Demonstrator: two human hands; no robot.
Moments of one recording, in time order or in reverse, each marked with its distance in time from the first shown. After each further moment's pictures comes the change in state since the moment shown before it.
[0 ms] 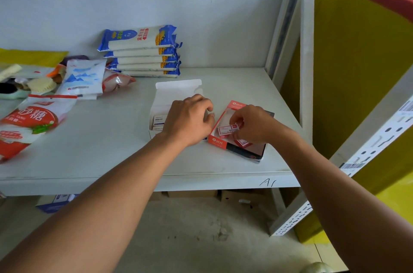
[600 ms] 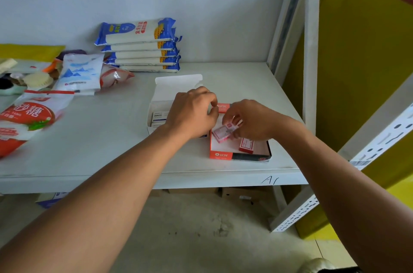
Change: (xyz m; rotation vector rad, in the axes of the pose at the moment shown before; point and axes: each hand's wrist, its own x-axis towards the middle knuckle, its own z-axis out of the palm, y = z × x) left_hand 0.014 0.005 -0.005 -0.013 0.024 0.024; right_hand -0.010 -0.018 -0.022 -0.037 -0.080 -0.166
